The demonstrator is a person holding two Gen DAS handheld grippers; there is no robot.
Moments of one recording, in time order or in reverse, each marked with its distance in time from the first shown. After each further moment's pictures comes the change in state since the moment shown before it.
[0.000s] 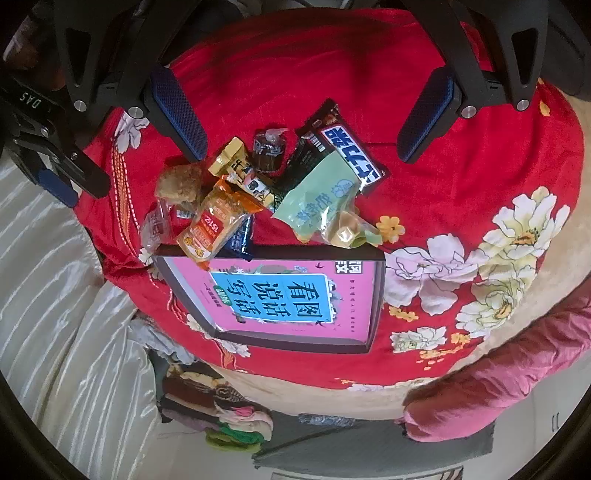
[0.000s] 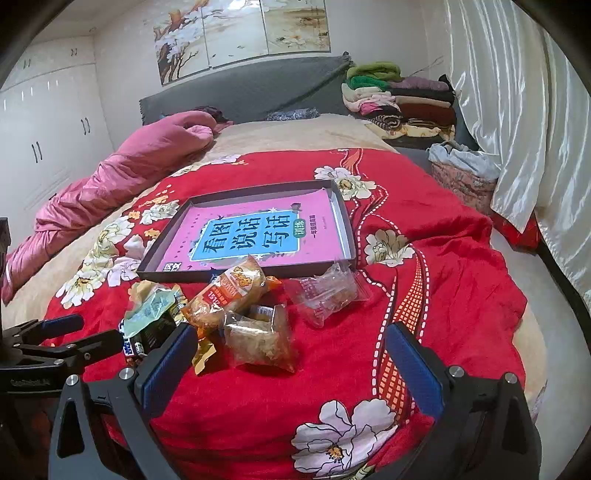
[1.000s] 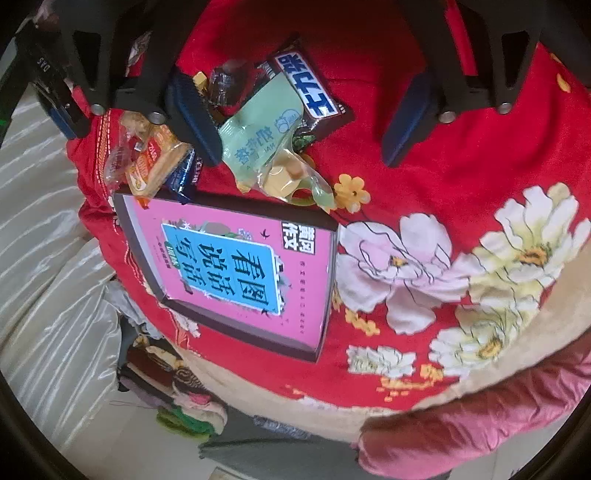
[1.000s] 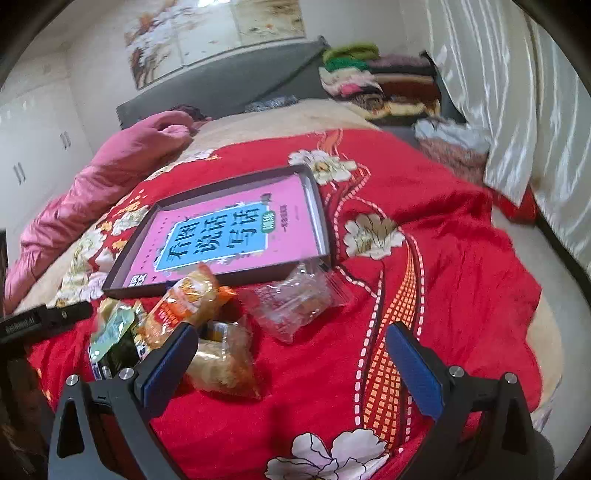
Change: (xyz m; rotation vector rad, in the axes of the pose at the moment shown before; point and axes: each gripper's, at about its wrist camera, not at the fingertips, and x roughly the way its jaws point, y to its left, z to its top) left arm 0.050 0.059 0.041 -0.221 0.039 -0.027; right arm 0.047 -0.044 0.007 0.134 0.058 0.001
